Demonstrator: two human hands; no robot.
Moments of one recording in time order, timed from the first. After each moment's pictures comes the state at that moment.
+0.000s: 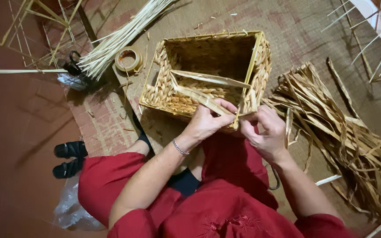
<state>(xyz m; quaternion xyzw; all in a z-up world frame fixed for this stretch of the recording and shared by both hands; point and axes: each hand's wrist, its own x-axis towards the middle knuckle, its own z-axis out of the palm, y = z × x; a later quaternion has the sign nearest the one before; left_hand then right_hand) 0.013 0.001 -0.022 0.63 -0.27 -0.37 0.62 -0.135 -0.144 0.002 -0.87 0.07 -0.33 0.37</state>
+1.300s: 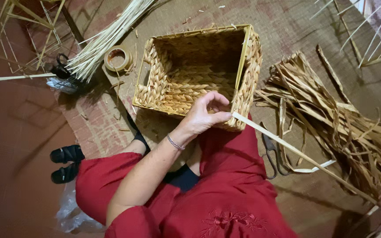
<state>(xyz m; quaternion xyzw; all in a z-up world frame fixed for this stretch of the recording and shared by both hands) 0.018 -0.002 -0.026 0.61 -0.28 -0.42 0.61 -0.559 -0.266 -0.165 -0.71 0.69 0.08 0.11</state>
